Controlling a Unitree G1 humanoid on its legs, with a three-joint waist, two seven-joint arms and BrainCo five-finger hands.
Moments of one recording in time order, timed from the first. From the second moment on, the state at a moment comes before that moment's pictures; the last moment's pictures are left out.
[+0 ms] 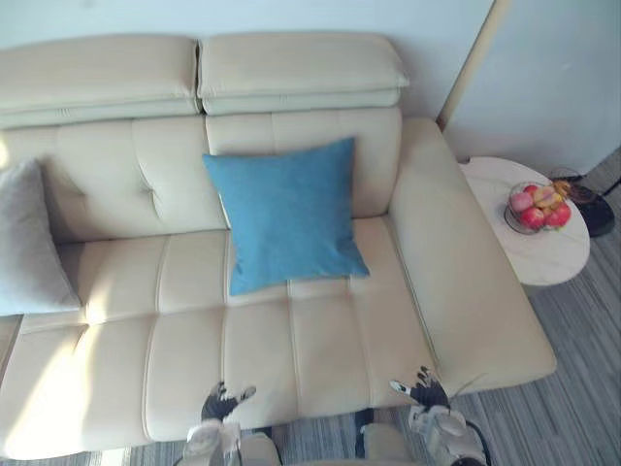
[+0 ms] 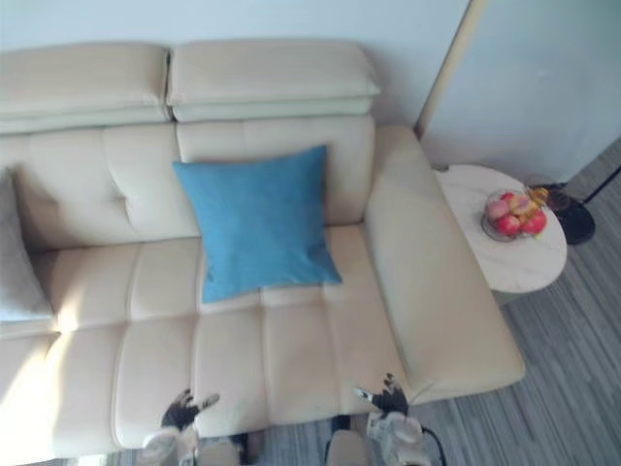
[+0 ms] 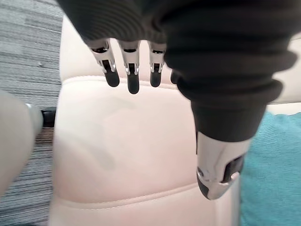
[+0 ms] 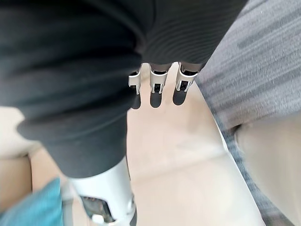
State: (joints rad) left arm 0.02 0.10 0.13 0.95 -0.08 -0.16 0.08; right arm -0.04 -0.03 -0.15 1.00 0.12 -0.13 -0.08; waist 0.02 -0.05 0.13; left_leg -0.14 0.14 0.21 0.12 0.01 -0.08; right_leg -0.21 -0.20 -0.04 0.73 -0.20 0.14
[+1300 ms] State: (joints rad) left arm 0.10 0.08 0.10 1.05 -0.11 -0.14 0.07; right arm 0.04 -0.04 -0.23 1.08 0.00 -0.10 -0.09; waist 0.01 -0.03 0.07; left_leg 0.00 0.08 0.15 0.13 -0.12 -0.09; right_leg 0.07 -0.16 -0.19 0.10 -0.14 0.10
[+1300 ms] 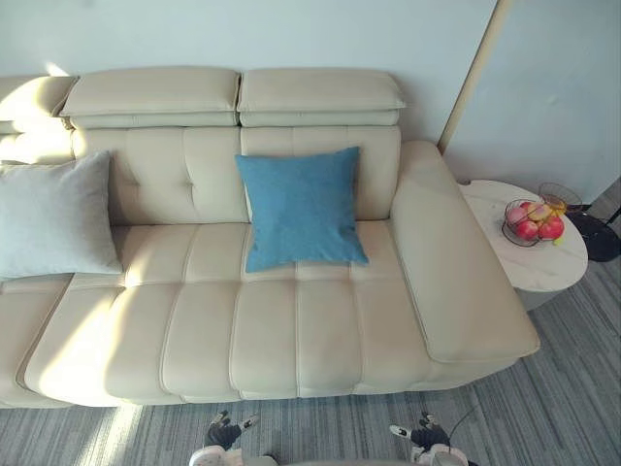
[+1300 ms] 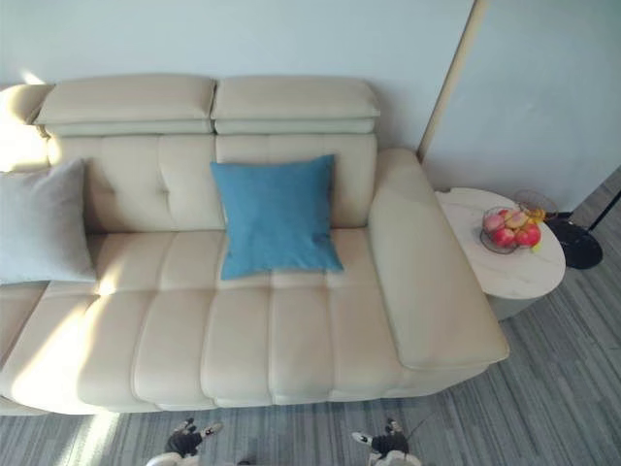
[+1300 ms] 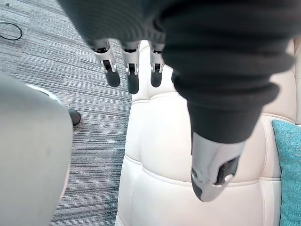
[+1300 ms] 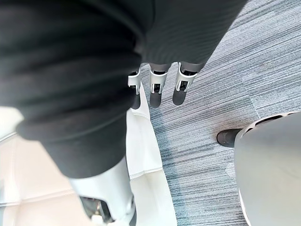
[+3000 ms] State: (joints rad) left arm 0.00 0.06 0.13 1.08 0.02 -0.13 0.04; right arm -0.03 -0.09 -0.19 1.12 0.04 -0.09 -0.08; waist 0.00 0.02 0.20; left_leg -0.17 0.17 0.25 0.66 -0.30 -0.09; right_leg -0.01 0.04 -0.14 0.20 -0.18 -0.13
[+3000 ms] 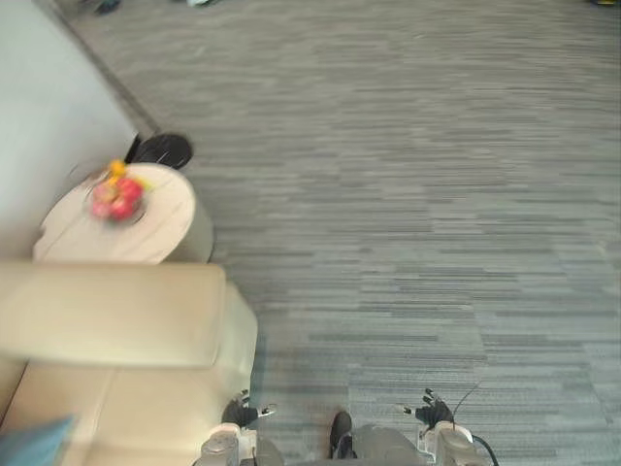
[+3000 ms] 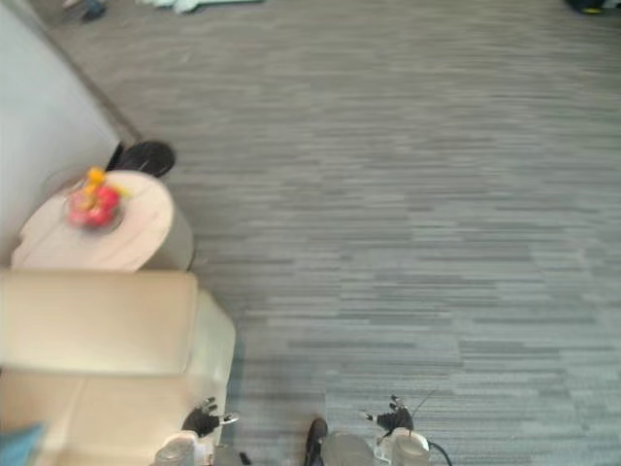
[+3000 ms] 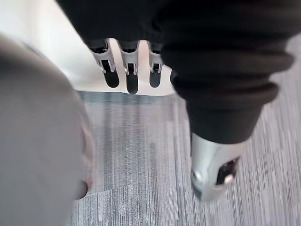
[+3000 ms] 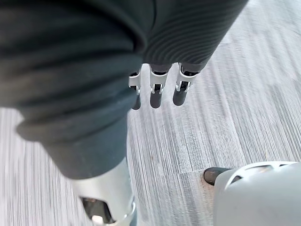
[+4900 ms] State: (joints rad) left arm -0.02 0.04 0.01 1.12 0.08 -0.11 0.07; right arm -0.02 -0.12 -0.32 1.11 0.08 -0.09 -0.09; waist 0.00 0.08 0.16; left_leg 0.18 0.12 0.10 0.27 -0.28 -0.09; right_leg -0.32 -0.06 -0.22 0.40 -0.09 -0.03
